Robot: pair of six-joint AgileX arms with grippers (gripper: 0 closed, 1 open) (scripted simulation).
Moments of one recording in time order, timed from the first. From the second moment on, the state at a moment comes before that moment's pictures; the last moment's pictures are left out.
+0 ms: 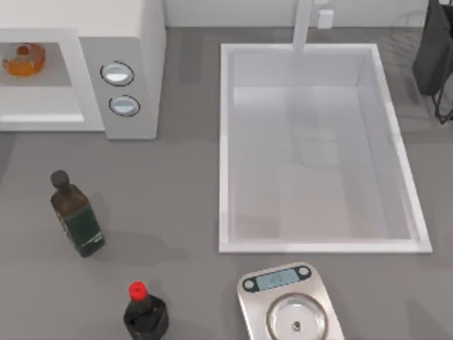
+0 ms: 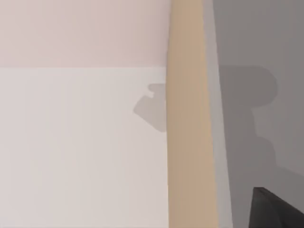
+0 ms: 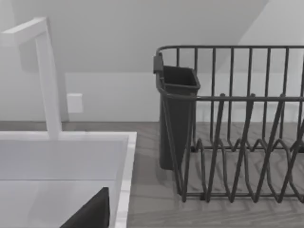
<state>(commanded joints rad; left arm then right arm) 1.05 1.88 1.14 -0.39 0.68 0.93 0.00 0.00 0.00 0.00 0.00 0.00</state>
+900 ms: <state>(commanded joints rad) 0.90 1.59 0.77 -0.22 0.60 0.76 0.00 0.00 0.00 0.00 0.00 0.00</state>
